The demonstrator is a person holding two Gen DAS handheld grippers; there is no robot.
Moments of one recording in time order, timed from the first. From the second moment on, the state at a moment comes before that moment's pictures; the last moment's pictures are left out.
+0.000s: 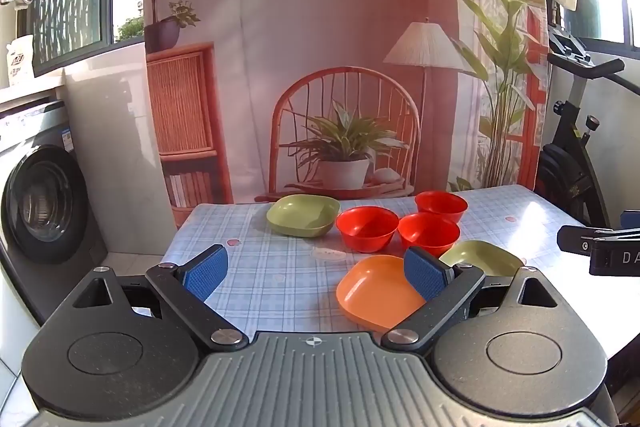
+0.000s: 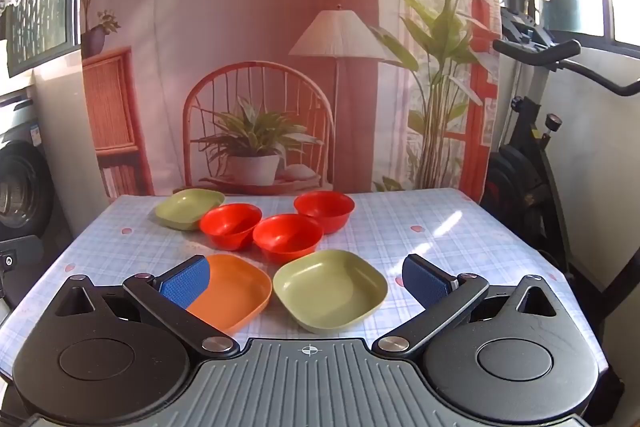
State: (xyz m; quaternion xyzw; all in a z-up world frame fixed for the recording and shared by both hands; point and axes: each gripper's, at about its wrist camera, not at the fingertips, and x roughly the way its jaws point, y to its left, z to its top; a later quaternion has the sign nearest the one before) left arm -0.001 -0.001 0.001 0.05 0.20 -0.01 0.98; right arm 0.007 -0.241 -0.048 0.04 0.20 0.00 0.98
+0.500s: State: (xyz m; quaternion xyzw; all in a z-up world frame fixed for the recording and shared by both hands) left arm -0.002 0.002 0.002 0.04 0.20 -0.01 0.98; right arm 0.005 -0.243 -0.047 0.04 0.21 0.00 0.98
